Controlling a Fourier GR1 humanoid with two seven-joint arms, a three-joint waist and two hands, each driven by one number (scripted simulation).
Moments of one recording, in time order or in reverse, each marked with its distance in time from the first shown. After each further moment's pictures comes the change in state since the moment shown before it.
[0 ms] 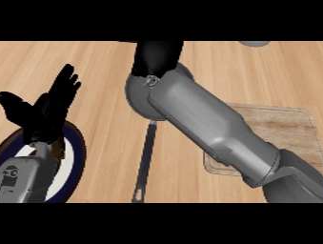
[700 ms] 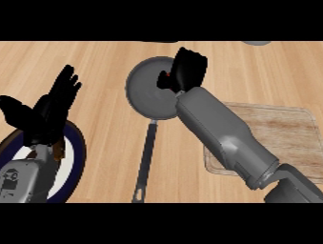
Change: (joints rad) left arm 0.016 -0.012 -0.006 -0.027 -0.009 0.005 -0.006; right arm 0.148 0.009 -0.023 0.256 -0.108 -0.337 -0.175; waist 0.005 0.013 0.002
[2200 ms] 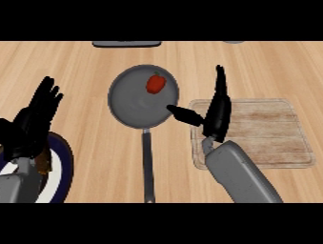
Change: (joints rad) left arm 0.100 0.028 0.065 -0.037 0.016 -0.002 -0.007; right arm 0.619 -0.044 -0.189 -0.654 -0.538 -0.424 -0.621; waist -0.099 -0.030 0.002
